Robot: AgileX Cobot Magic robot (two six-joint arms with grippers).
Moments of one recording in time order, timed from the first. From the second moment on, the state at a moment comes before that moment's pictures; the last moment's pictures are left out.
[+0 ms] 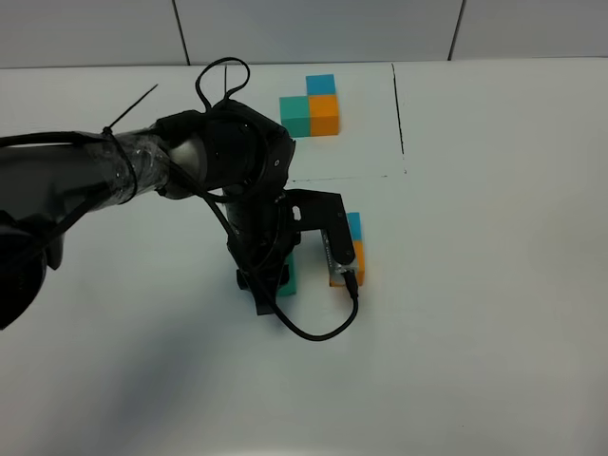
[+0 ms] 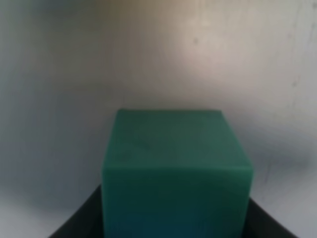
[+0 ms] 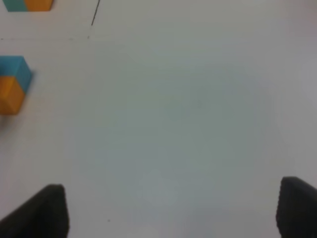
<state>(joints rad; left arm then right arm) -0.64 2.18 -1.47 0.04 0.88 0.77 -0.02 0.05 -0.50 0.10 1.06 -0.07</state>
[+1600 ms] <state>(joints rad) -0.66 2.21 -1.49 0.01 0.79 0.76 -0.02 0.05 -0.50 0.10 1.06 -0.07</state>
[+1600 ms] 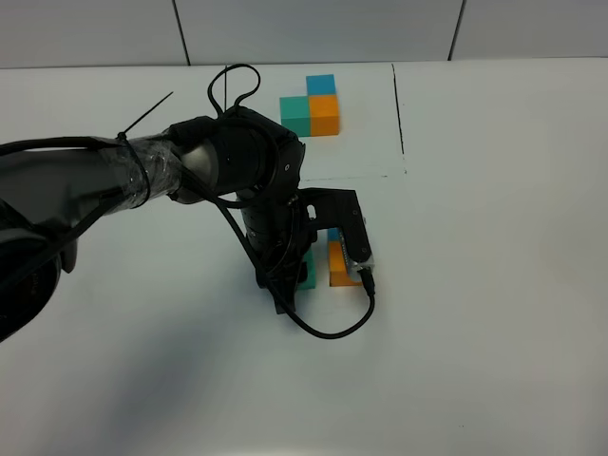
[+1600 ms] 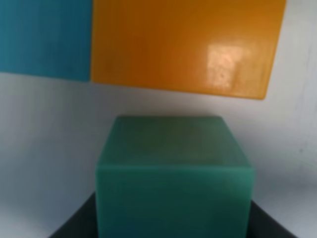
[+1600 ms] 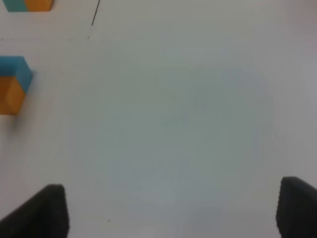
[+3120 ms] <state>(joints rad) -0.66 2.21 -1.49 -0.07 0.73 0.85 -0.02 0.05 -0.50 0.10 1.06 -0.07</state>
